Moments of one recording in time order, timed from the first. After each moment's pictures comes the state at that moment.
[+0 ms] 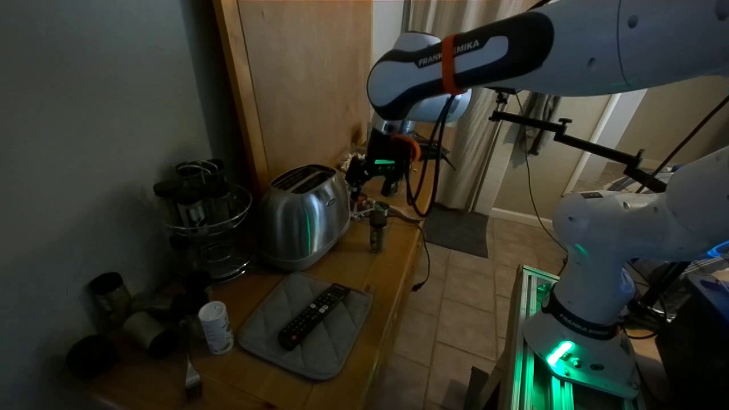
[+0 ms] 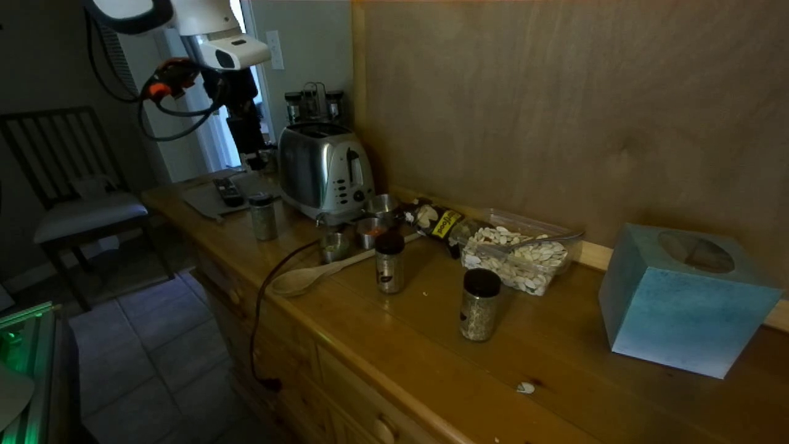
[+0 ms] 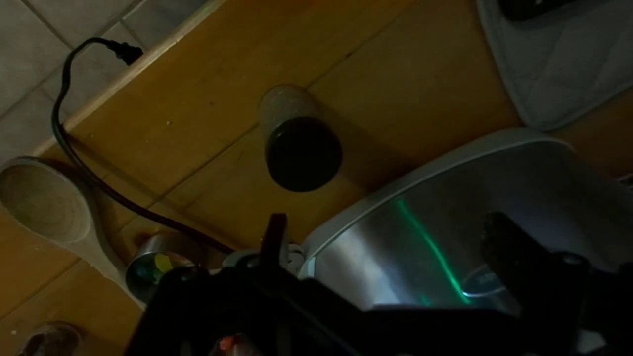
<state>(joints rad) 1.95 0.68 -2.02 -2.40 0.83 2.08 -0.05</state>
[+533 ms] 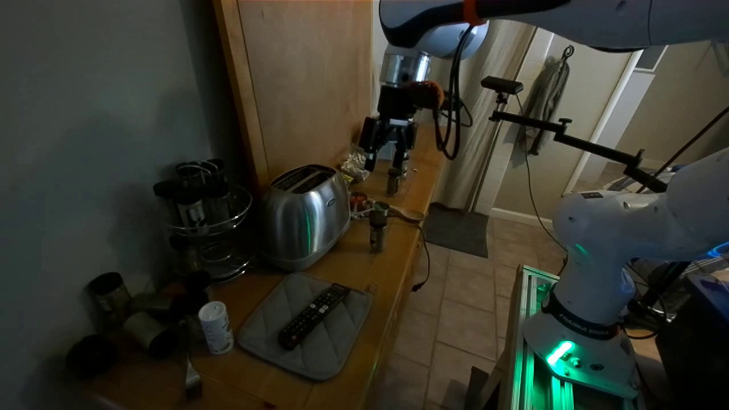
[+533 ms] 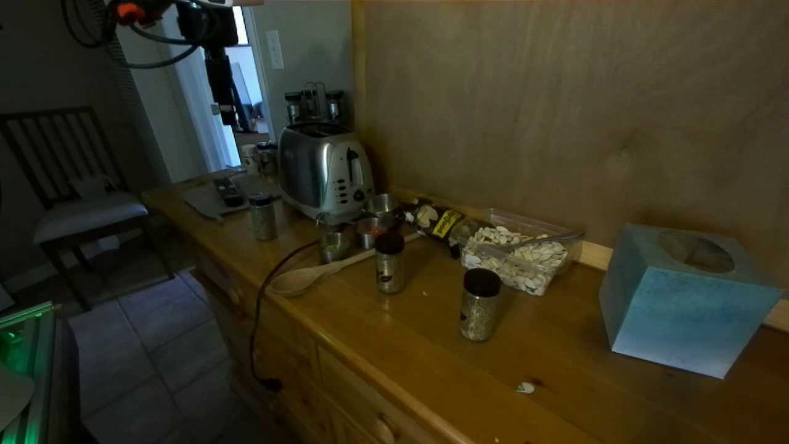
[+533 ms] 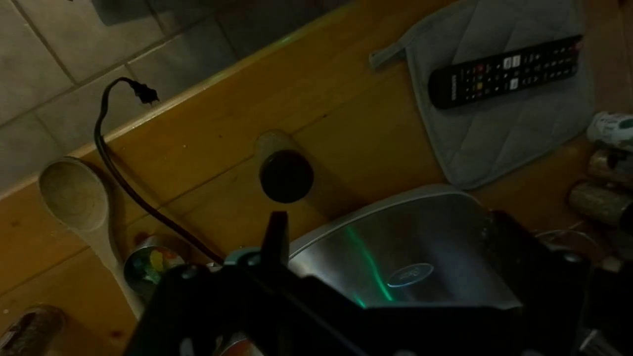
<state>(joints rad) 1.95 0.69 -2.19 -2.22 0.74 1.68 -0.16</state>
